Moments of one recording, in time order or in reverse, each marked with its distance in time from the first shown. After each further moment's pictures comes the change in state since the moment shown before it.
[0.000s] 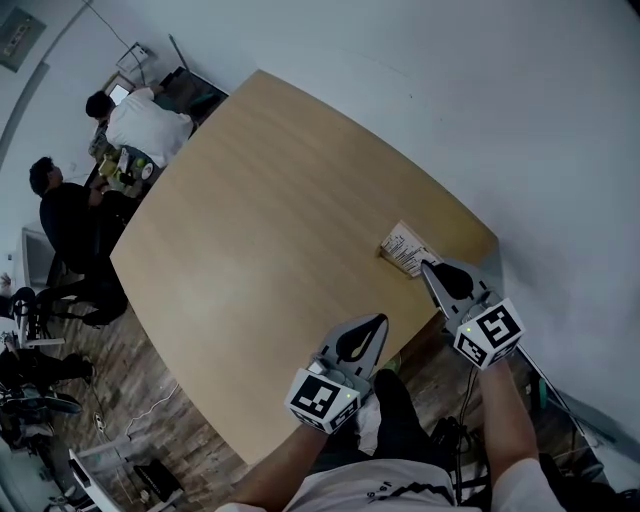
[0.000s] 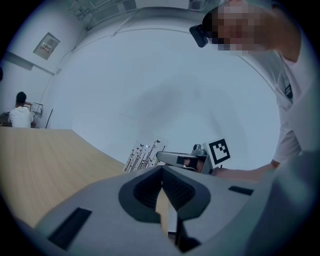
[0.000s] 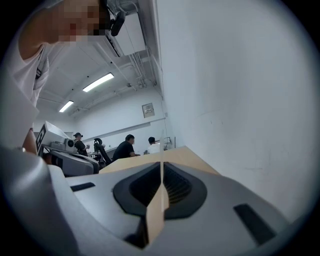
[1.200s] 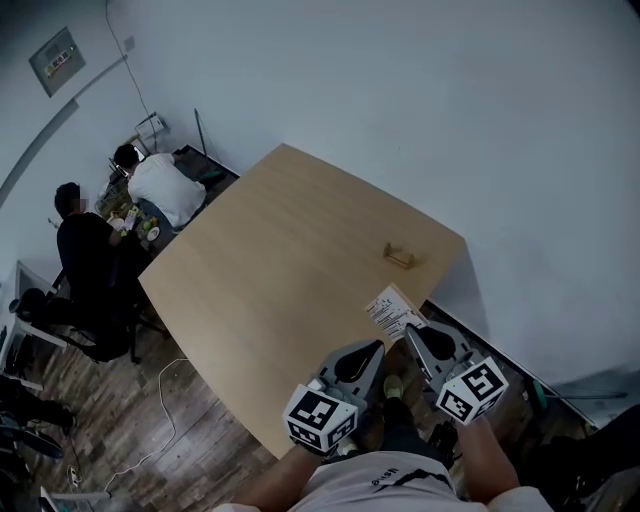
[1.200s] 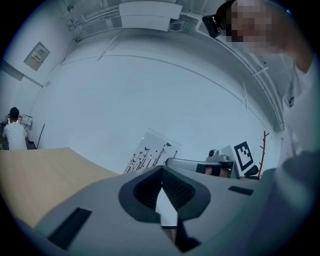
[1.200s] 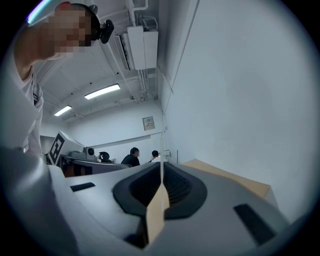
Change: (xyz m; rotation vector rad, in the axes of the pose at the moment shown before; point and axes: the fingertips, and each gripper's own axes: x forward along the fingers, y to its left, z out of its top) left arm -0.262 -0.112 0.058 0.083 -0.076 -0.156; right arm -0.139 0.317 0.073 0.004 -0.139 -0.117
